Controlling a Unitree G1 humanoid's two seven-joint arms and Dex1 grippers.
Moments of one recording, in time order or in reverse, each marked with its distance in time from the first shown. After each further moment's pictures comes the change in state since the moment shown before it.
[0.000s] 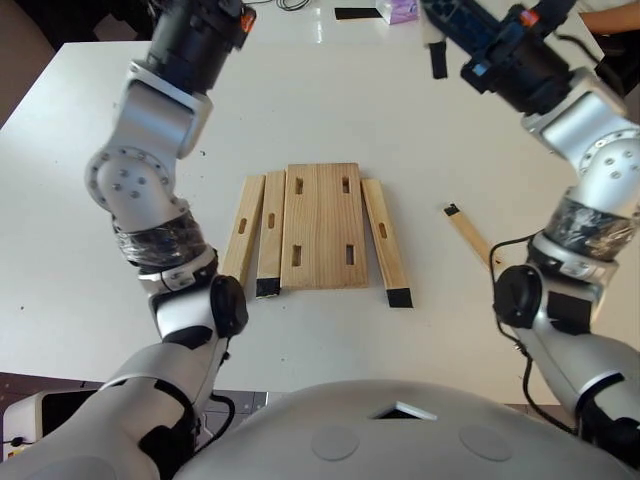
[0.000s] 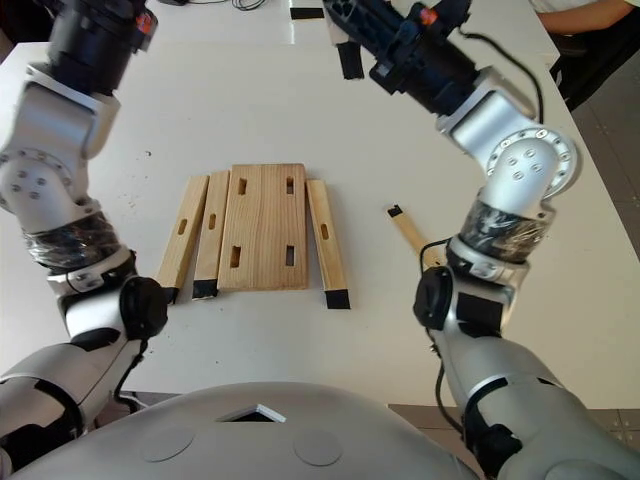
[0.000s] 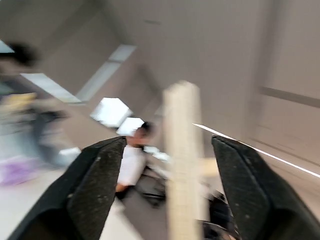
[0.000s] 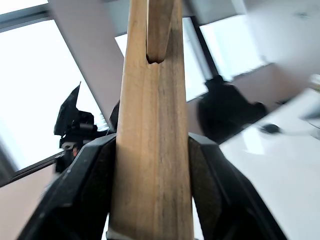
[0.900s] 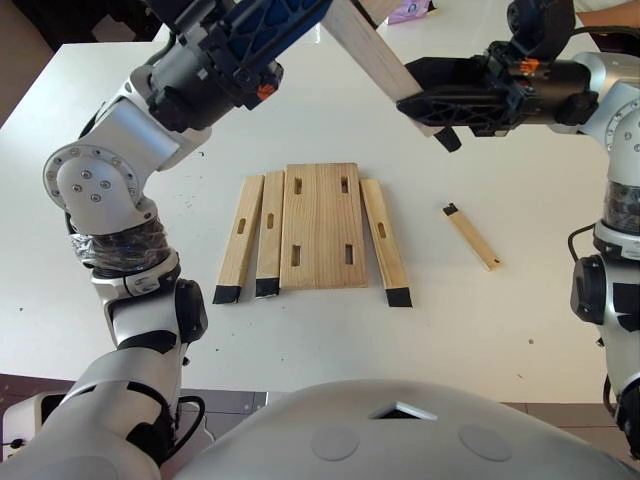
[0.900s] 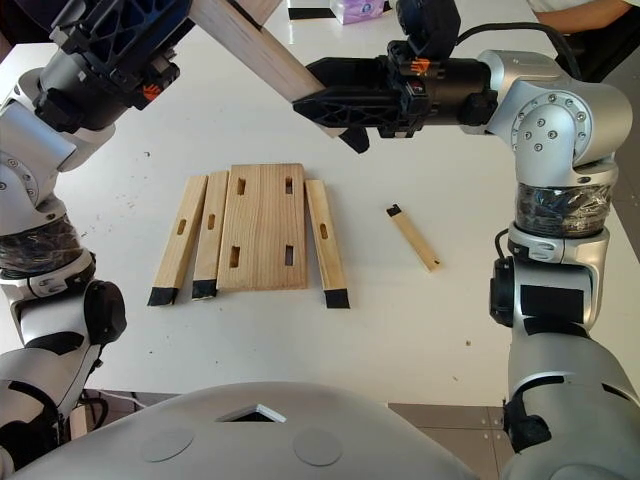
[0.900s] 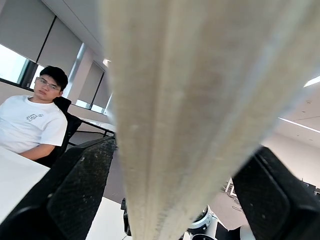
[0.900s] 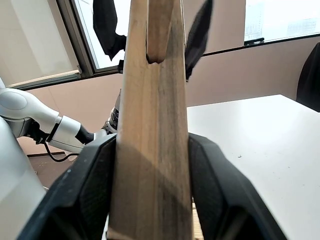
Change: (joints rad) left arm 0.050 0.183 -0.122 -0.030 -0.121 0.142 -0.236; right arm -0.046 -0.298 0.369 0.078 -0.080 -0.109 0.558
